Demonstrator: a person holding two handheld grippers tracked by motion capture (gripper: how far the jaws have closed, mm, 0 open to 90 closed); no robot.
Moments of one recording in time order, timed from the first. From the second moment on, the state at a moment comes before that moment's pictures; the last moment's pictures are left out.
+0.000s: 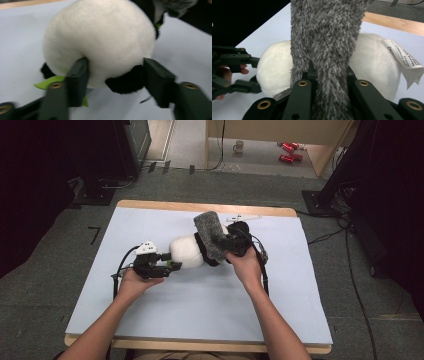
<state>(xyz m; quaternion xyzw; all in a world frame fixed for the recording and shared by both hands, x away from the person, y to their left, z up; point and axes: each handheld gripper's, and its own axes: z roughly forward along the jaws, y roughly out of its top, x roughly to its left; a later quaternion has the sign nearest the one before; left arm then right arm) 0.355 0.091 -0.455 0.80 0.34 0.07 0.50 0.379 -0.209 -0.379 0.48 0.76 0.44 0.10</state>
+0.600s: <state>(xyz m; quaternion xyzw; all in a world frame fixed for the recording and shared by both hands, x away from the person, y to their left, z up) 0.353 0.076 -0.442 0.79 0.38 0.04 0.49 0.343 -0.155 -0.402 0.42 0.78 0.47 0.04</state>
